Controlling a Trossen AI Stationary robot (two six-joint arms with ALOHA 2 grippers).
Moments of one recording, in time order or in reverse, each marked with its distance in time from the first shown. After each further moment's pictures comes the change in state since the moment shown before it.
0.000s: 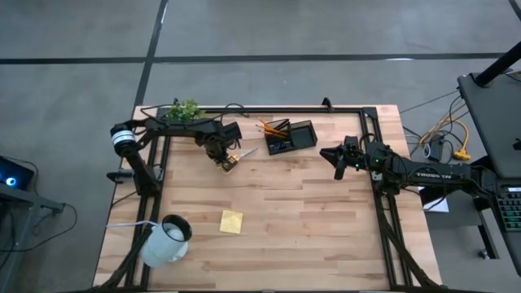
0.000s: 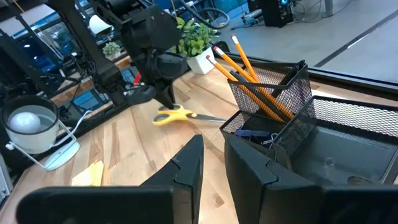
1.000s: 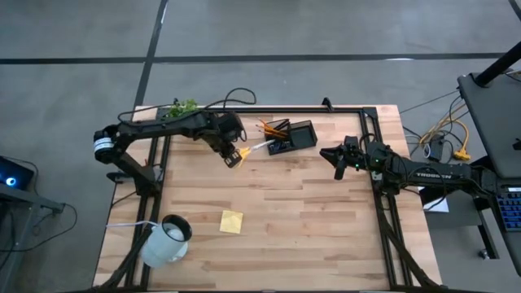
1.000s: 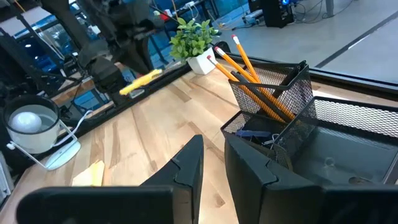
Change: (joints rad) left arm -0.111 -0.172 0.244 -0.126 -0.012 0.060; right arm 0.000 -0.001 0.000 0.002 0.000 -0.001
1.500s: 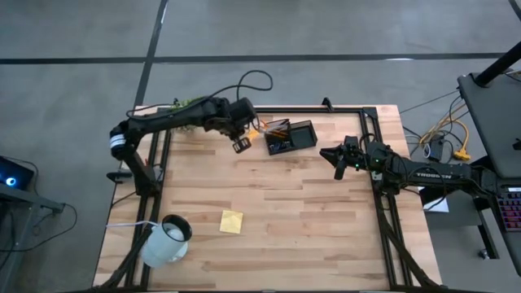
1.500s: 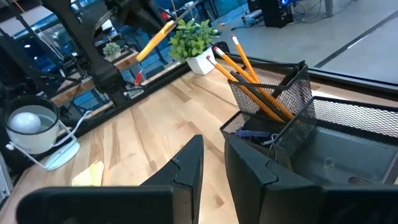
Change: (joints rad) left arm -0.019 0.158 0.374 -0.146 -0.275 0.208; right arm 0.000 0.000 0.000 0.000 0.000 0.000
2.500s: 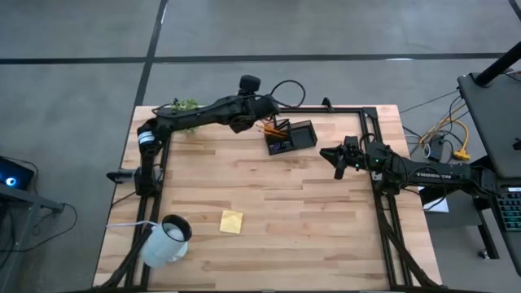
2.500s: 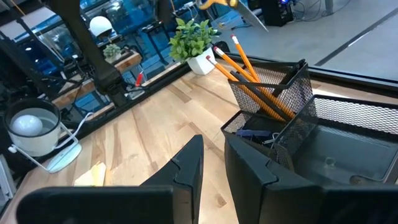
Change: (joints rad) left arm -0.003 0.251 0.233 0.153 -0.771 0.916; right arm 0.000 0.000 0.000 0.000 0.001 0.016
